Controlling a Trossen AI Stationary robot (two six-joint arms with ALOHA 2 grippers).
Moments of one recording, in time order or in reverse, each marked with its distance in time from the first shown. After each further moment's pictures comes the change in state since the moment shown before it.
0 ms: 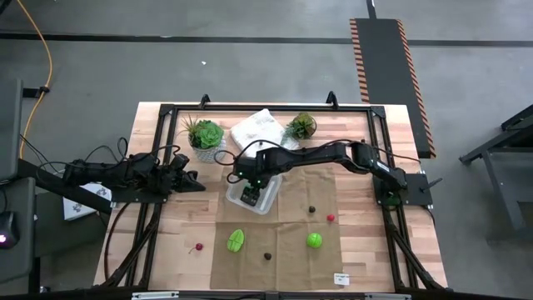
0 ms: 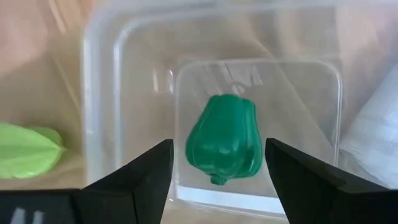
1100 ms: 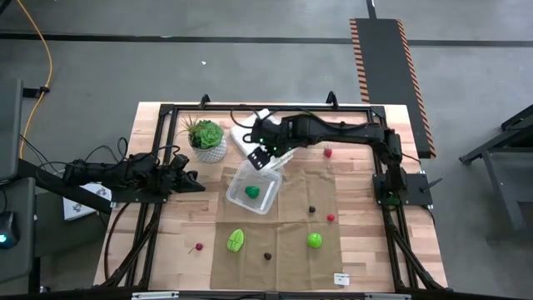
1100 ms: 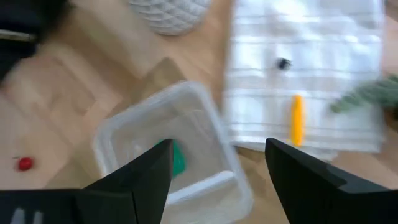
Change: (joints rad) left arm 0.000 0.000 0.000 0.001 0.008 0.007; right arm -0.089 -0.284 0.049 -0.240 0.255 0.298
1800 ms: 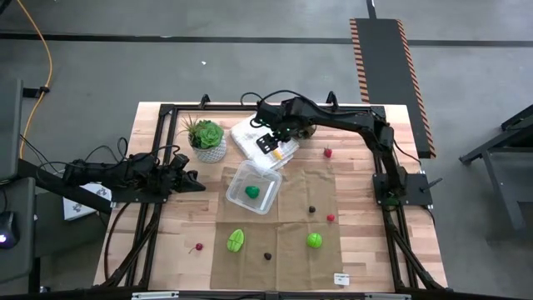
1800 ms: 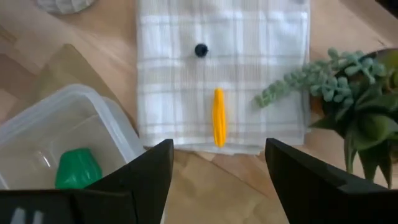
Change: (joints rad) left arm 0.000 0.000 0.000 -0.001 -0.012 -0.003; right arm -0.185 0.084 0.000 -0.111 -0.058 -0.120
